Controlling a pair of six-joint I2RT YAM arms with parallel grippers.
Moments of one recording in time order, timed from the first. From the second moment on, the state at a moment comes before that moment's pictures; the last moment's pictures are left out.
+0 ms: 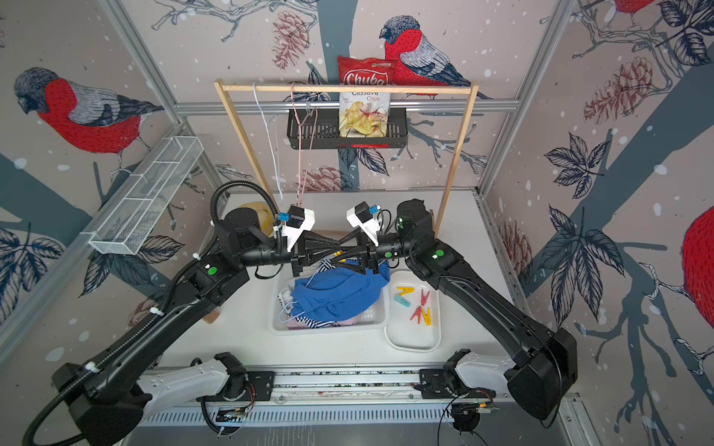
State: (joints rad) left arm -0.64 1.10 1.17 -0.20 0.78 0.08; right arm 0.67 1.24 1.15 -0.10 -1.05 0.08
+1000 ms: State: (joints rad) left arm -0.64 0.93 1.02 -0.18 0.42 -0.01; right arm 0.63 0.88 0.70 -0.27 -0.10 0.33
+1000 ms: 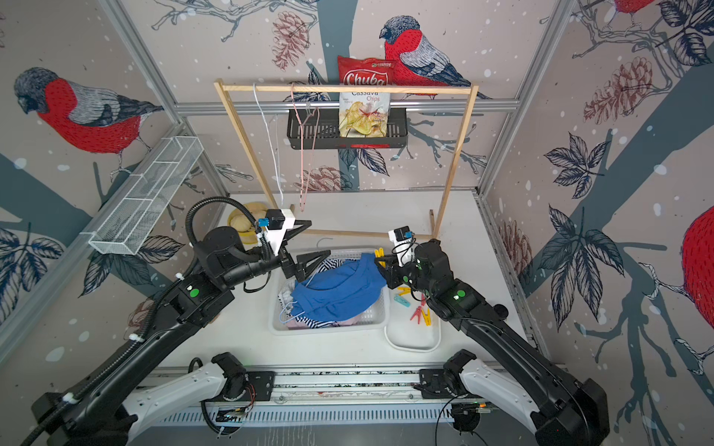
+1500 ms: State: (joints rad) left arm -0.63 1.06 0.95 -0.37 0.33 -0.12; right arm 0.58 0.59 0.36 -0.40 0.20 0.71
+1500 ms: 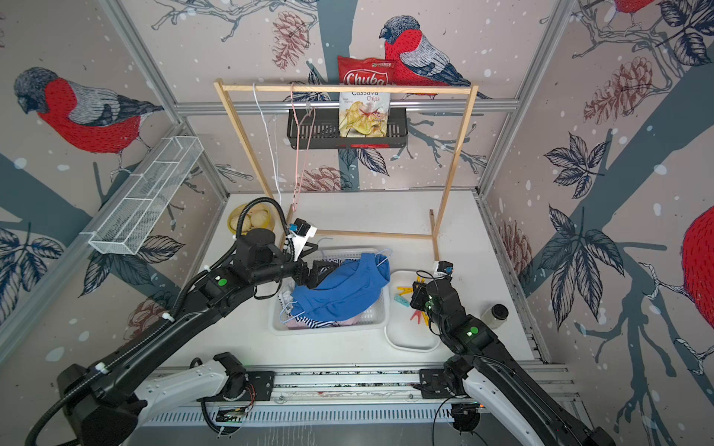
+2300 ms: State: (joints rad) left arm -0.50 1.32 0.98 -0.56 0.23 -0.12; right arm 0.45 0.86 0.32 -0.31 -0.01 0.73
